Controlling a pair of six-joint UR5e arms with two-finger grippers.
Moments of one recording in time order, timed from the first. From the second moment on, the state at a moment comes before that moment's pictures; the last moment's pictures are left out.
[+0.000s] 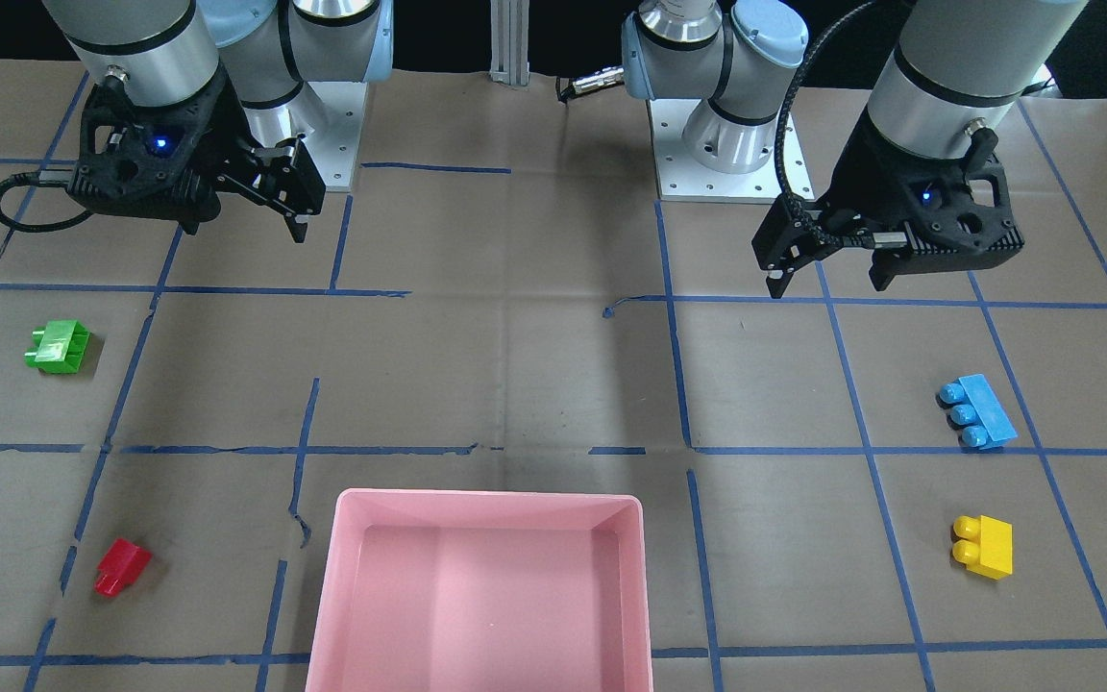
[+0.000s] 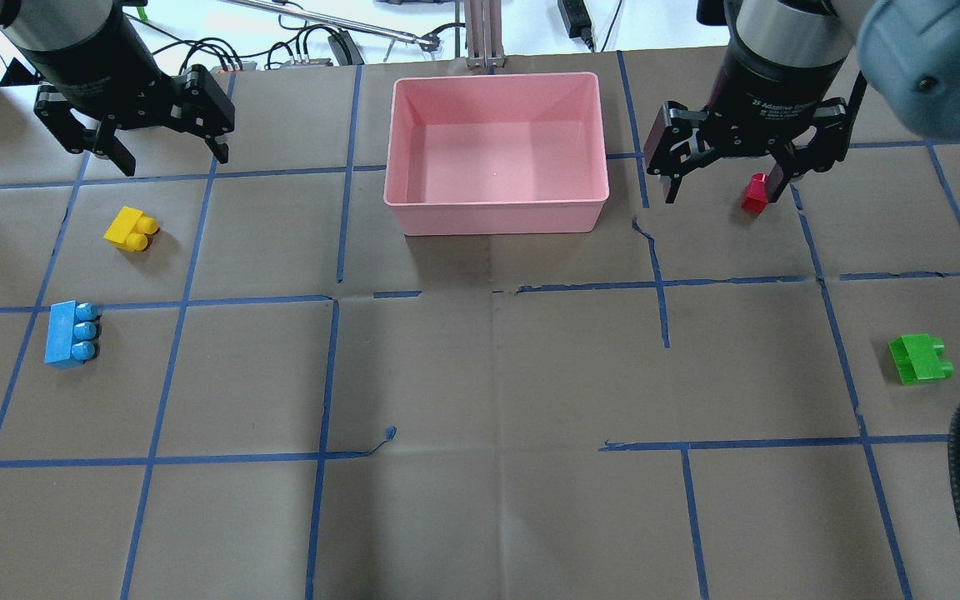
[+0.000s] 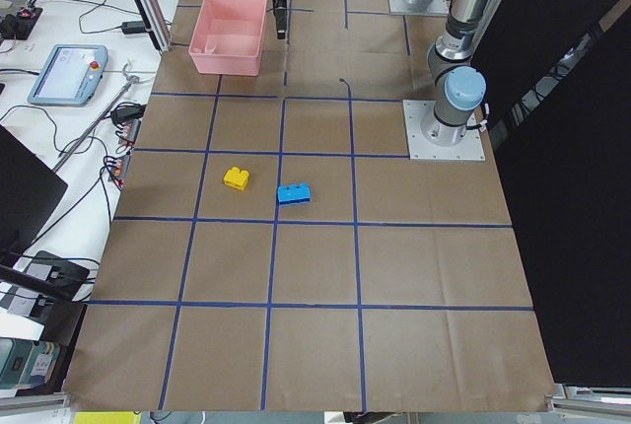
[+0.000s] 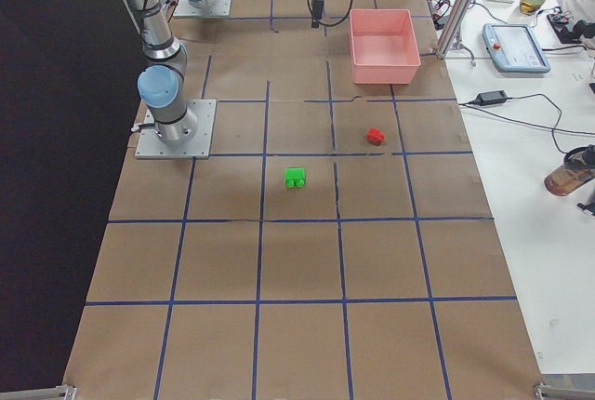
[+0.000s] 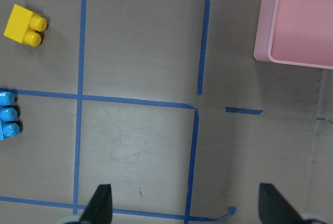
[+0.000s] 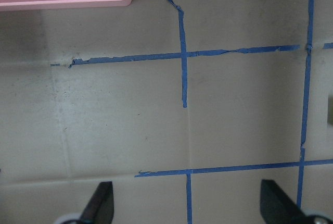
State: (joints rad) left arm -1.44 -1.66 -1.46 -1.57 1.60 -0.03; right arm 1.62 -1.55 1.51 -1.49 -1.58 0.11
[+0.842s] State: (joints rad) left arm -1.07 -1.76 -1.62 -1.47 1.61 0.25; right arm 1.54 -1.54 1.52 -1.51 -1.60 -0.02
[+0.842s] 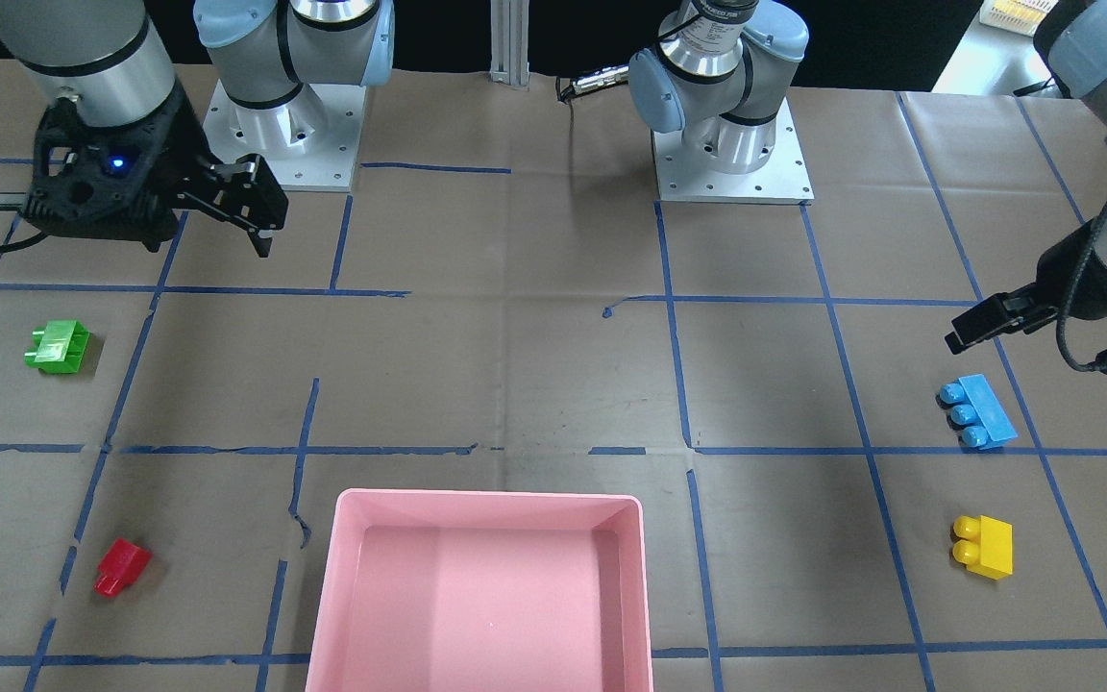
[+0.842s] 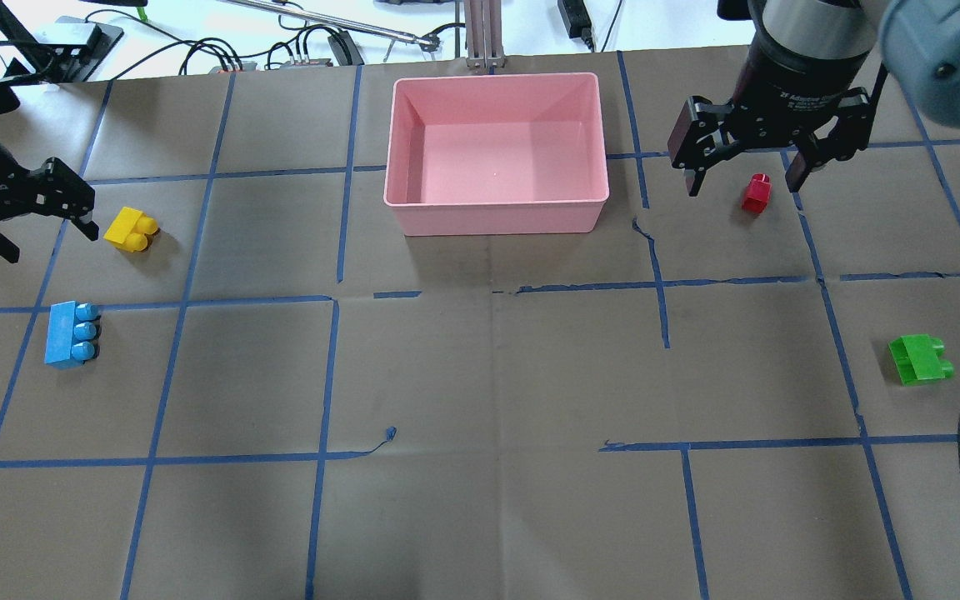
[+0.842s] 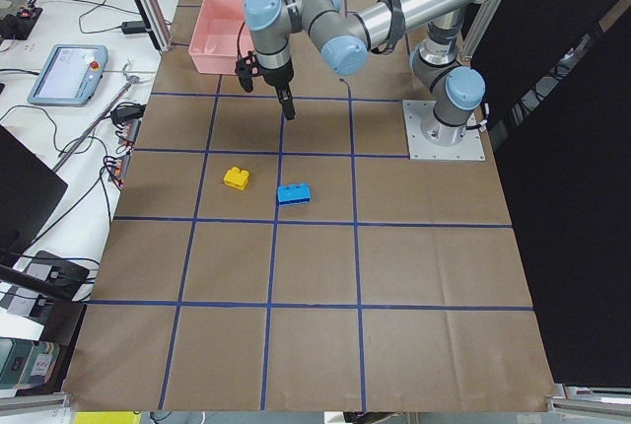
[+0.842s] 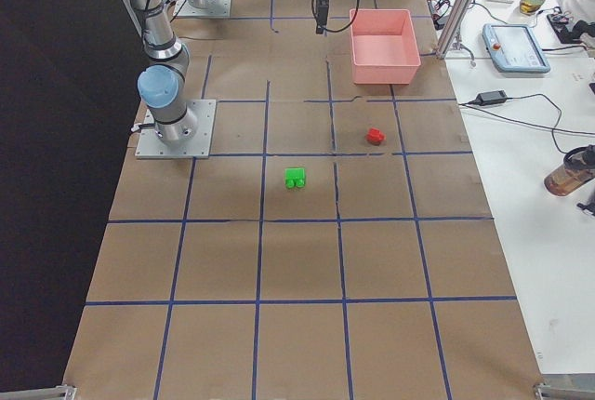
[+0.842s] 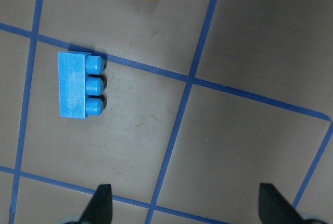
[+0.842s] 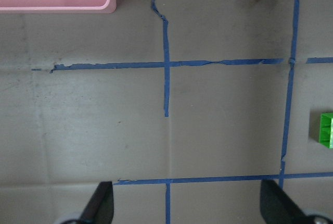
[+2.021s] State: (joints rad) left arm -0.87 -1.93 -1.92 -0.87 1.62 0.63; right arm 1.00 -1.52 1.72 -1.75 -1.63 -0.62
